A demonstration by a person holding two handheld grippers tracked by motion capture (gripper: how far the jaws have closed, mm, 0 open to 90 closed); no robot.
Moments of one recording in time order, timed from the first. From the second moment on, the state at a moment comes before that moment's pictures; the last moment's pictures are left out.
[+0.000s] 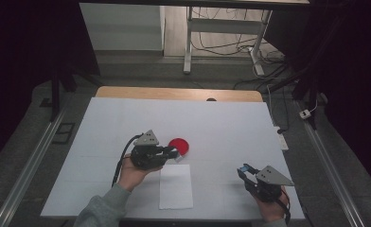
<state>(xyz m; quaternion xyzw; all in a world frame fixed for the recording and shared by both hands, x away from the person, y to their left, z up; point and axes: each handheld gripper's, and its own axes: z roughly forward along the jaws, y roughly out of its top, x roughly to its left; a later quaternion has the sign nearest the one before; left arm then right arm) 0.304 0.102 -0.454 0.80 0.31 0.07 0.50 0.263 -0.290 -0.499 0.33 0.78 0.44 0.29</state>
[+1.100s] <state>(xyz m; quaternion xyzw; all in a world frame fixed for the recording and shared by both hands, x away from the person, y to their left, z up) 0.310 0.110 -0.453 0.81 0.32 0.09 0.49 0.268 -0.288 -0.501 0.32 0.79 0.43 0.30</state>
